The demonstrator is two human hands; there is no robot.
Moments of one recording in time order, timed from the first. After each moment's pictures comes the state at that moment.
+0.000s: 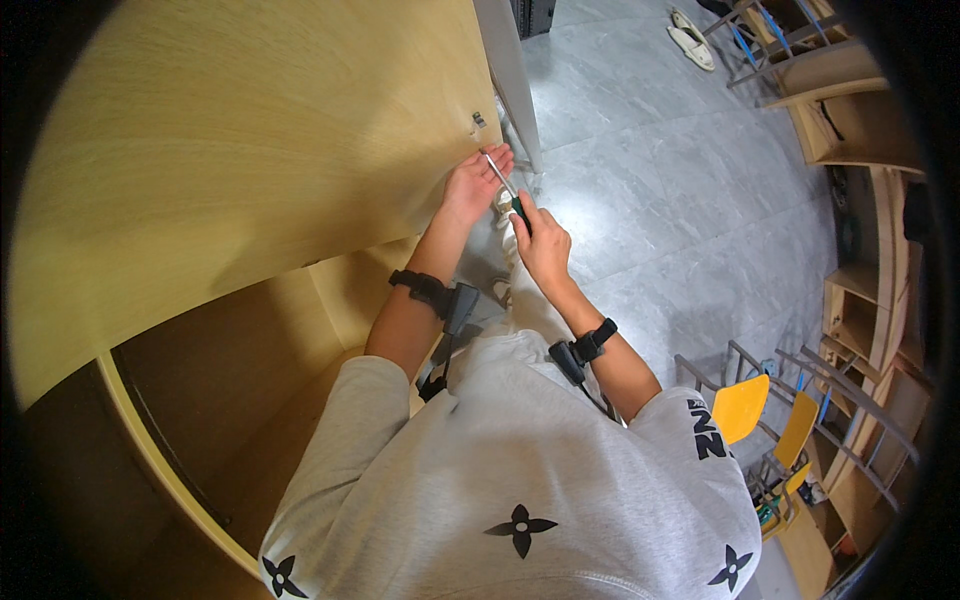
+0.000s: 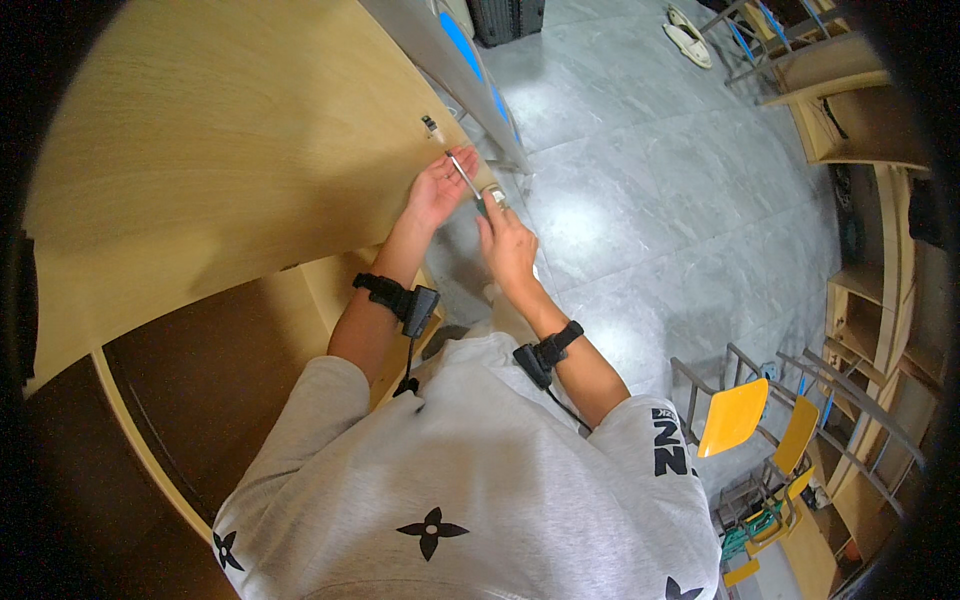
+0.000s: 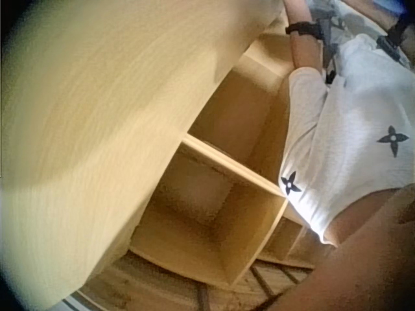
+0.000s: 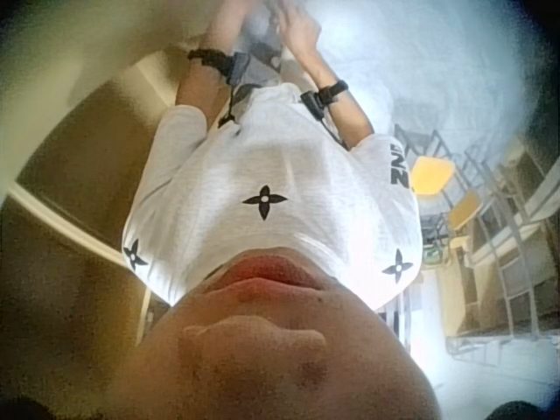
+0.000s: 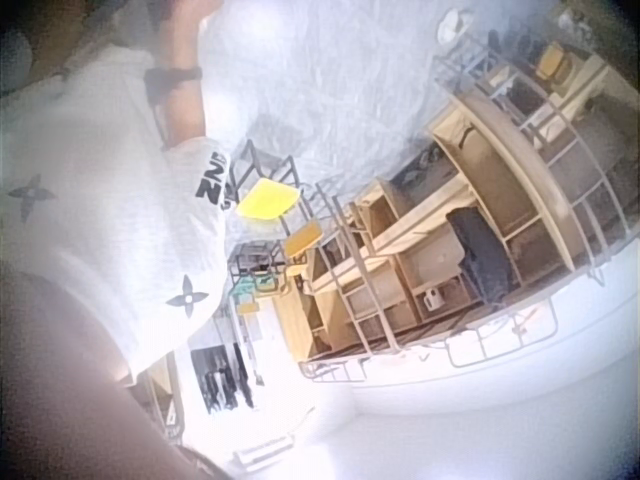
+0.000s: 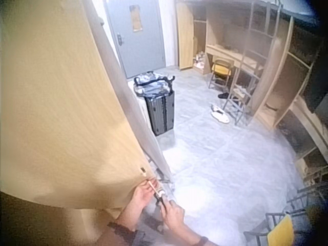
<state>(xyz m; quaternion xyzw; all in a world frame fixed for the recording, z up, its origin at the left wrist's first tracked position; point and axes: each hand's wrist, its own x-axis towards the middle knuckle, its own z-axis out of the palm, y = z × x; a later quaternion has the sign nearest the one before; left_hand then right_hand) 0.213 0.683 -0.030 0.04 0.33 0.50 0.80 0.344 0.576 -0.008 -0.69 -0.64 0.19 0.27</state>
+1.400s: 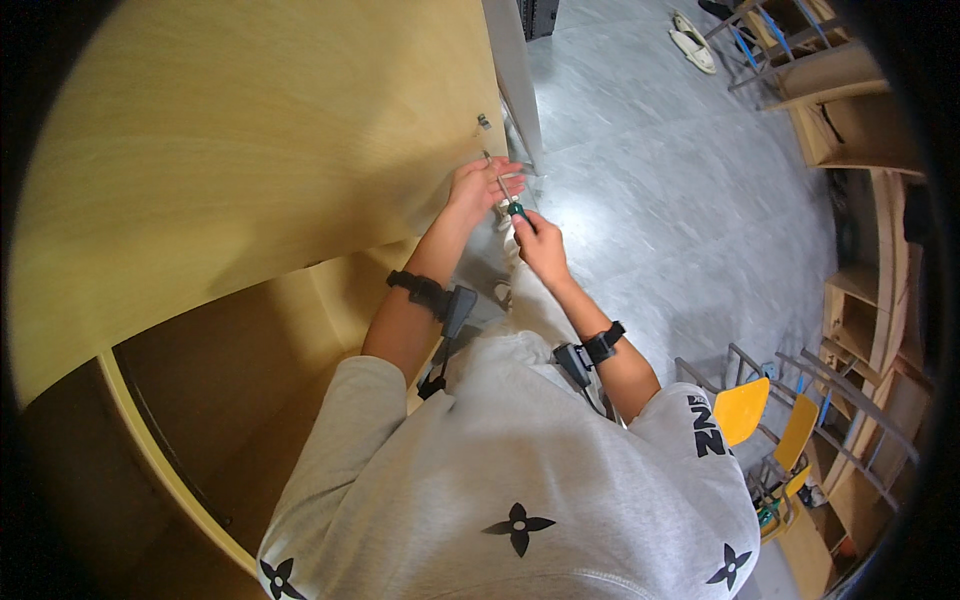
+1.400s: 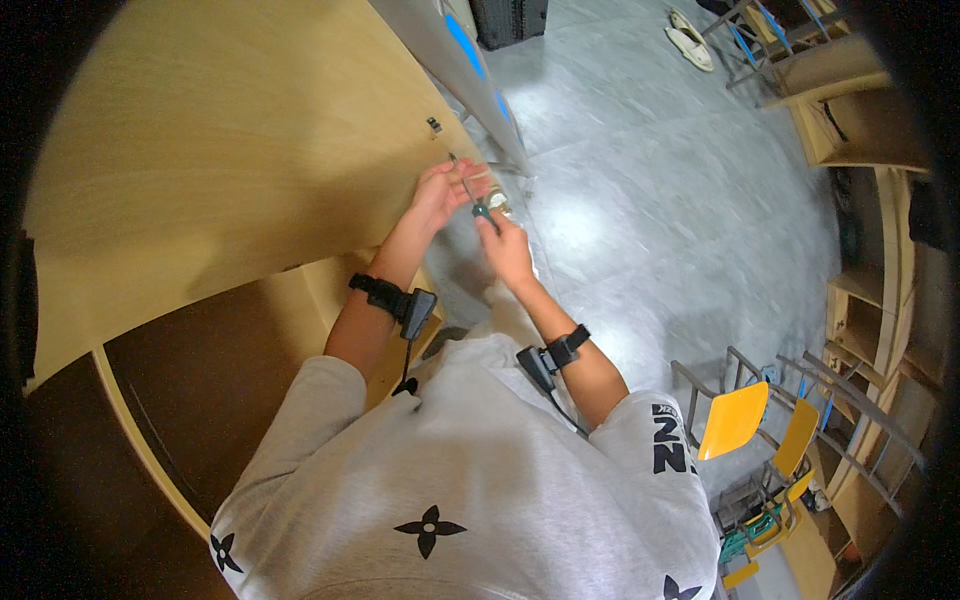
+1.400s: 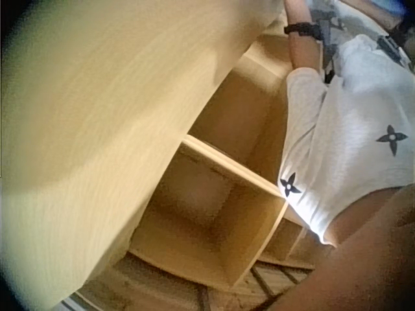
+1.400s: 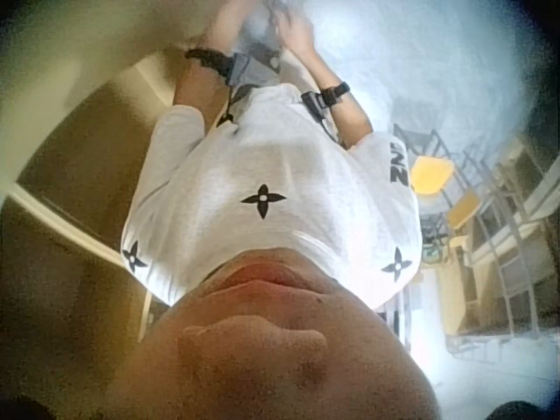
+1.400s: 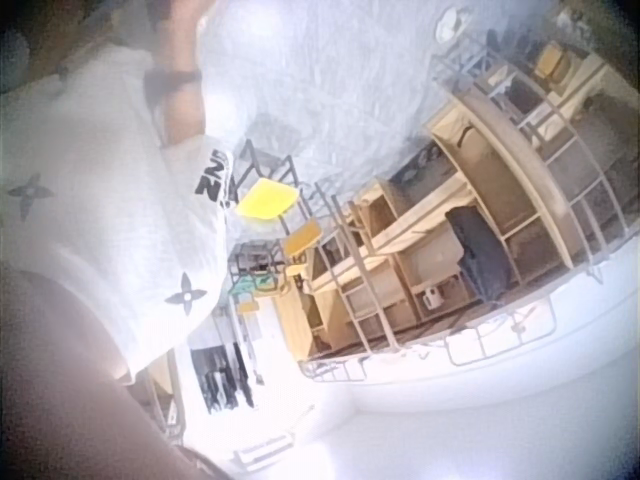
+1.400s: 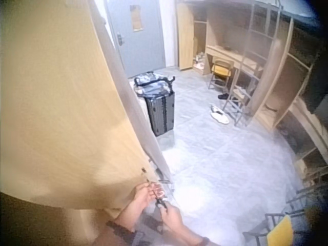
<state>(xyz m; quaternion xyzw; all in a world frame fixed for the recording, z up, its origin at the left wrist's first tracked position) 0.220 0.683 -0.002 0.17 0.48 0.37 0.78 0.353 0.581 -0.005 -0.63 -0.44 0.51 0.38</state>
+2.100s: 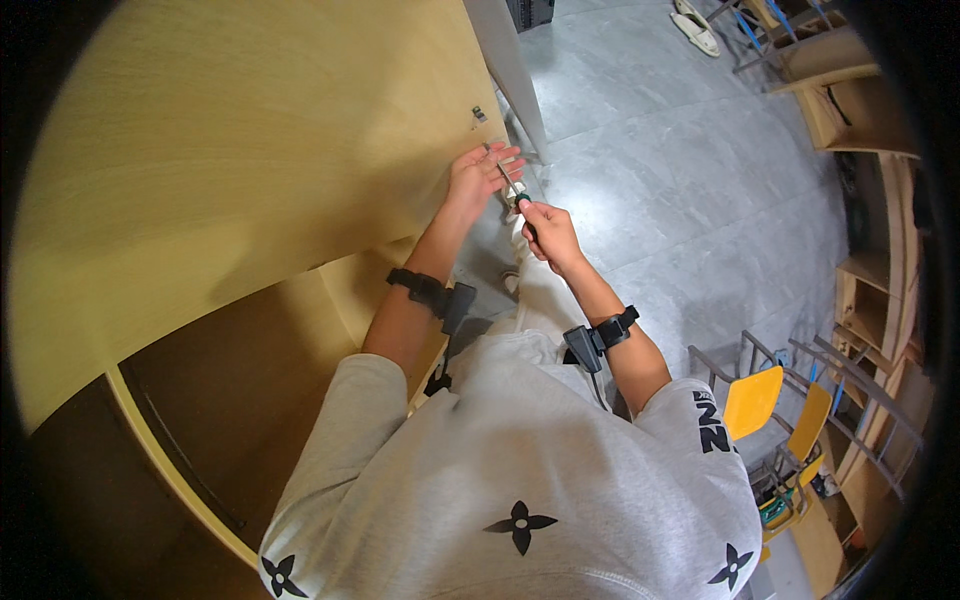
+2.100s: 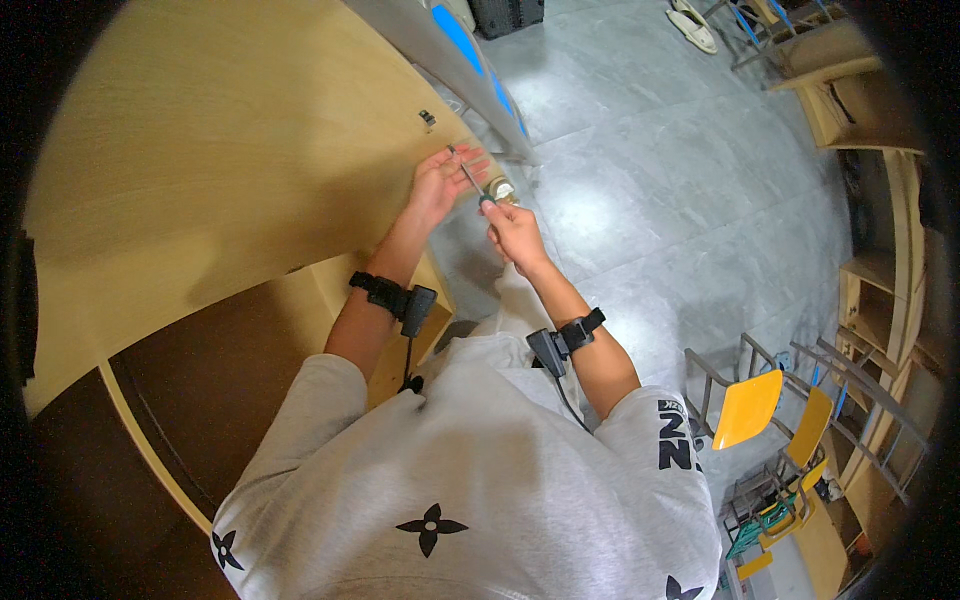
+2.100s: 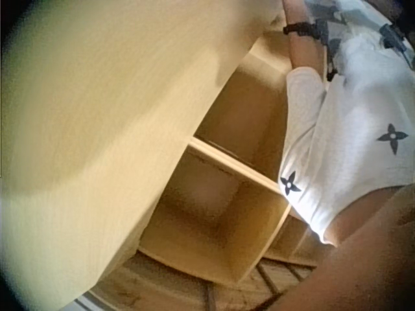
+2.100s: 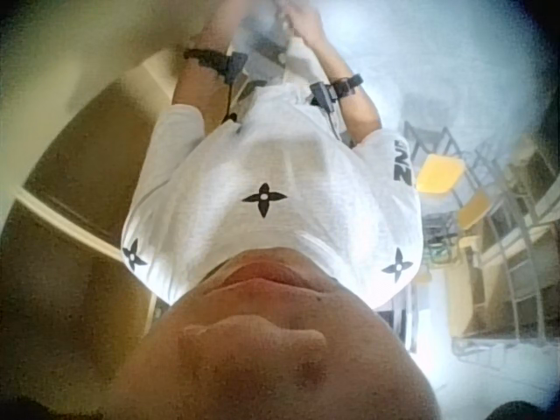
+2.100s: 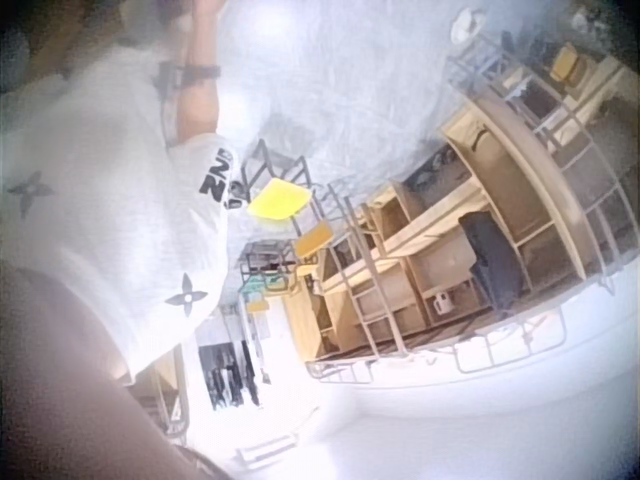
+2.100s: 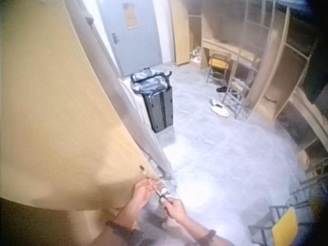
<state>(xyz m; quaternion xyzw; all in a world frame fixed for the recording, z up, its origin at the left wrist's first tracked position) 0.213 0.685 -0.017 0.19 0.42 0.41 0.78 0.358 0.587 -0.017 -0.56 -0.27 0.70 0.36</state>
